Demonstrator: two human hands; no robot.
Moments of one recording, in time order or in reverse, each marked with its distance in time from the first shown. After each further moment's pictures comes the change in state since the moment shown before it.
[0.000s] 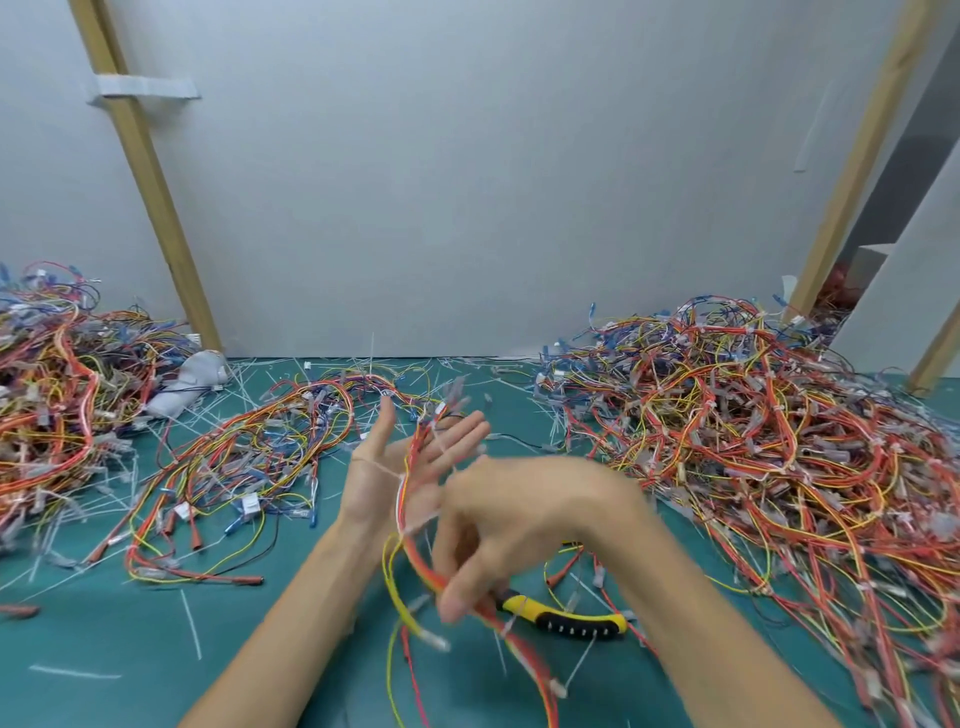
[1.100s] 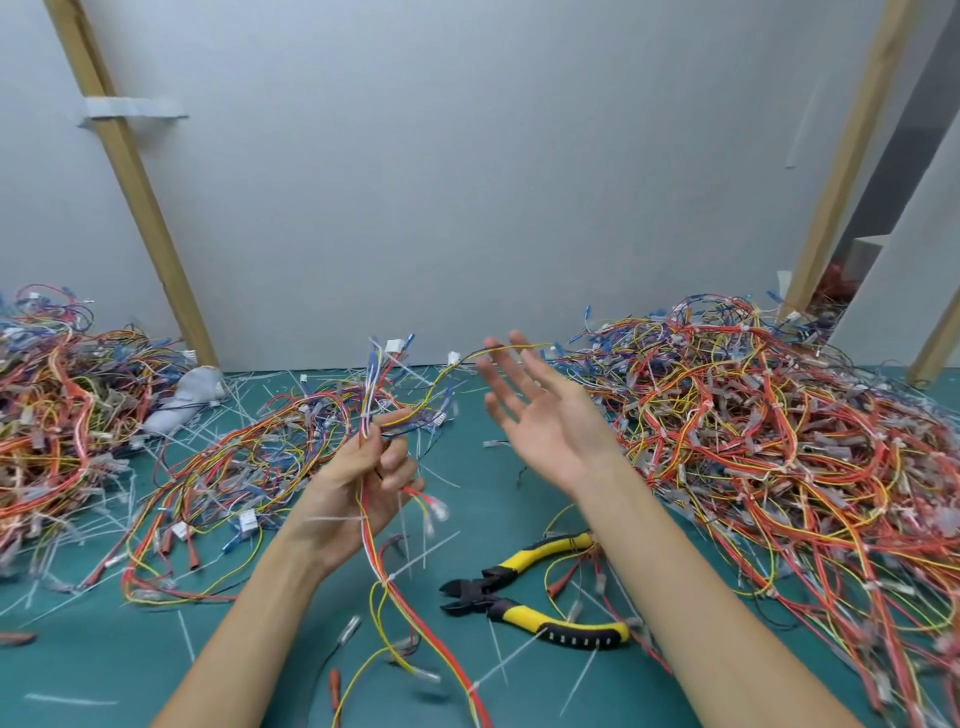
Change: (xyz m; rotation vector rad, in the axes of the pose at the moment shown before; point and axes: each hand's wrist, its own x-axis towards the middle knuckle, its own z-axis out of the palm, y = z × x) left_hand -0.011 0.022 -0.028 0.174 -0.173 0.196; right_hand 0.022 0.074 -0.005 2.003 0.926 -0.392
